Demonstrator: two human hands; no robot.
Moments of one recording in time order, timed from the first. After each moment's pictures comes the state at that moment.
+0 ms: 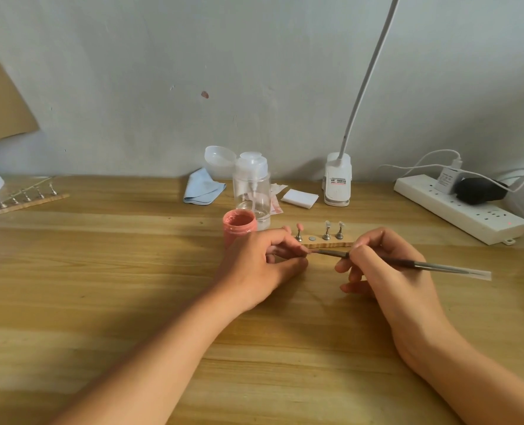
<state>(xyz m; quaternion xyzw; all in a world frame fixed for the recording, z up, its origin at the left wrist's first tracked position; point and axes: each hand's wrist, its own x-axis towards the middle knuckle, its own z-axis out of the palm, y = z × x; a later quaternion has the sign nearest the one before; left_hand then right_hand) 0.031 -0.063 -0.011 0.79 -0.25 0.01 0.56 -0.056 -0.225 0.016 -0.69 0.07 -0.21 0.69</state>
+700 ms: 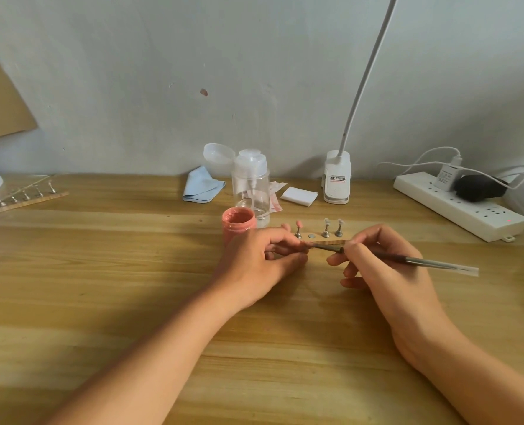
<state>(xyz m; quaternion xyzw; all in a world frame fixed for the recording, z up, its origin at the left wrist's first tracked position) 0.033 -0.065 -0.012 0.79 -0.24 0.01 0.56 -0.055 -0.225 0.014 -0.69 0.06 -0.20 0.69</state>
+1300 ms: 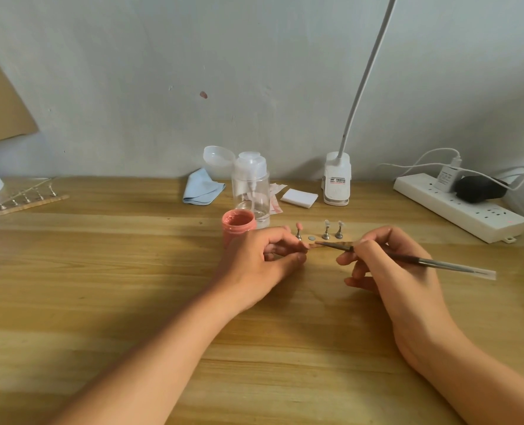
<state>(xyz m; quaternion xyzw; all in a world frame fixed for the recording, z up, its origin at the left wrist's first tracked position) 0.030 -0.064 -0.007 0.79 -0.24 -0.01 0.57 -0.056 -0.227 0.019 -0.68 0.08 -0.22 0.70</state>
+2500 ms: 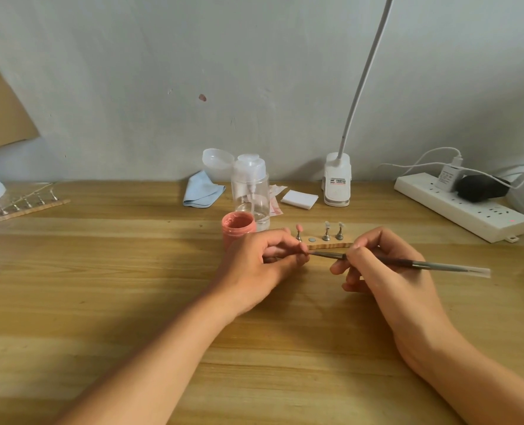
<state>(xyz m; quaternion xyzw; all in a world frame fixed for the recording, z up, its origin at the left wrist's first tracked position) 0.029 -0.064 -0.009 0.77 -0.25 -0.02 0.59 -0.057 -0.225 0.017 -0.69 0.05 -0.20 0.69</state>
